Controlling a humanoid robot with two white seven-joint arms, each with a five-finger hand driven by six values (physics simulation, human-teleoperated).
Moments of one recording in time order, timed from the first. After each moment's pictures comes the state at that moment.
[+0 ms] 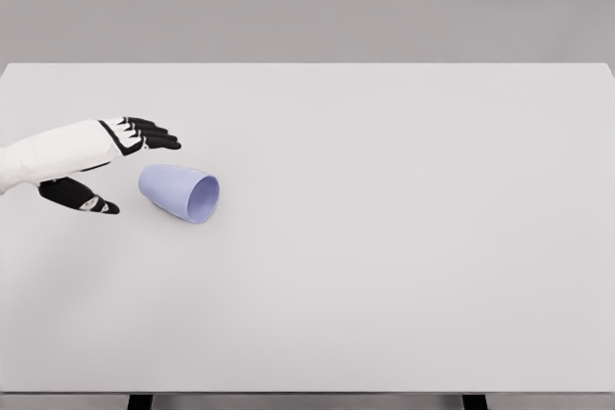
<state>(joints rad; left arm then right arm) -0.29 0.93 -0.28 -1.64 -0.07 -0.61 -0.58 -0.02 0.00 -0.08 -0.01 0.07 -0.06 0.07</state>
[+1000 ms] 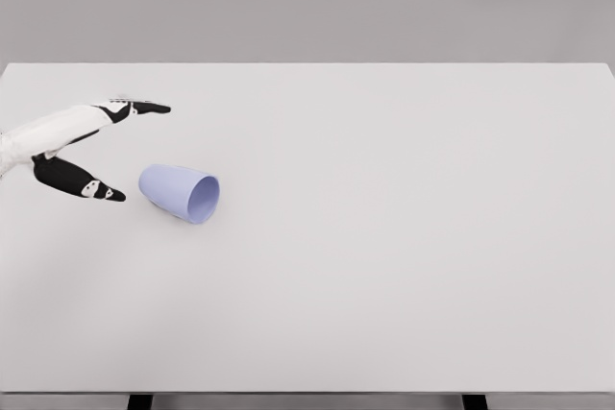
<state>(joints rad) -0.39 1.12 -0.55 -1.76 0.23 -0.30 -0.35 -0.02 0.00 -0.08 -0.01 0.07 -0.06 0.07</state>
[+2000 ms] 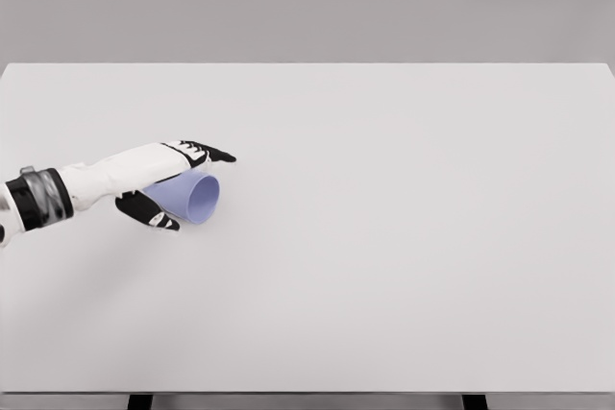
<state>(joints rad) -0.44 0.91 -0.66 -1.75 -0.11 -0.21 -0.40 -0.02 0.00 -0.08 -0.01 0.07 -0.06 0.07</state>
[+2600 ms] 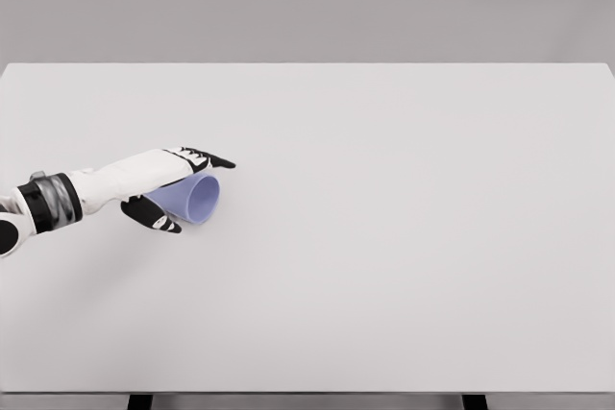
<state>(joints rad) -0.44 0.89 -0.68 -1.71 -0.14 -0.19 -0.40 -0.02 0.00 -0.08 -0.01 0.07 -0.06 0.07</state>
